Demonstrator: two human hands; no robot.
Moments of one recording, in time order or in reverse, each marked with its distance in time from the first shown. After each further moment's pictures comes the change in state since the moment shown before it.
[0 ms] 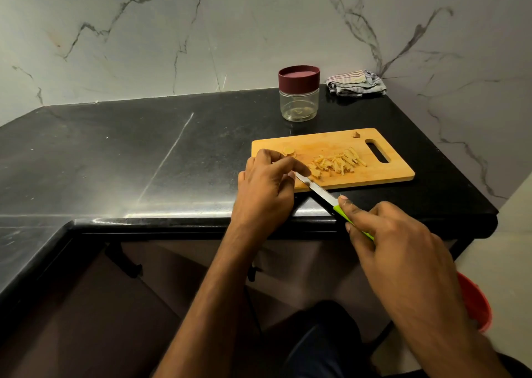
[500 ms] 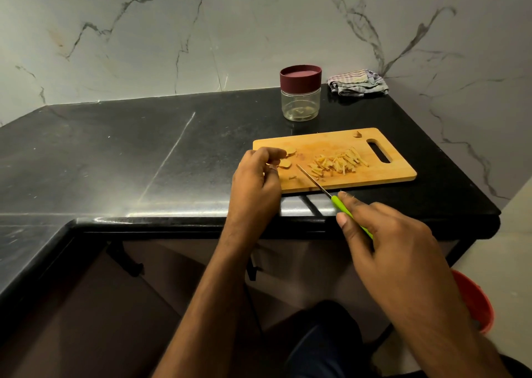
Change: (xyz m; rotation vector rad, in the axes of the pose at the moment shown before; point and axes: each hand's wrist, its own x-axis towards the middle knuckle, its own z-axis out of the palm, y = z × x) left_hand 0.002 -0.009 -0.002 -0.254 0.187 -0.104; right_hand 0.000 -0.007 -0.002 0.248 0.088 -0.068
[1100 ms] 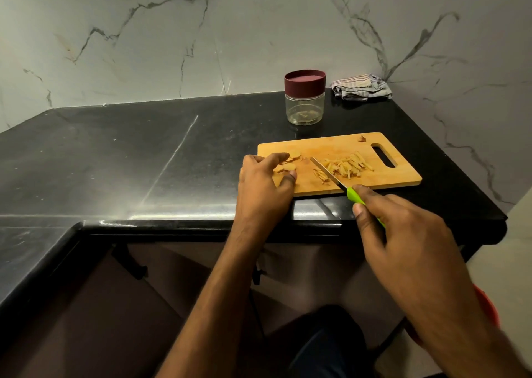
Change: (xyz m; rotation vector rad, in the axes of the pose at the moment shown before) left_hand 0.008 0.001 0.002 0.175 -0.087 -0.165; right_hand 0.011 0.004 -0.004 -0.080 0.045 0.008
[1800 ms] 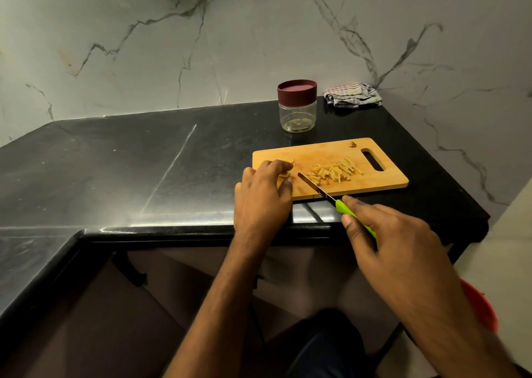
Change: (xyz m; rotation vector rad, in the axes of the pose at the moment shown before) left_hand -0.006 0.005 0.007 0.237 0.016 0.156; right_hand -0.008 0.002 -0.007 0.010 -0.042 0.011
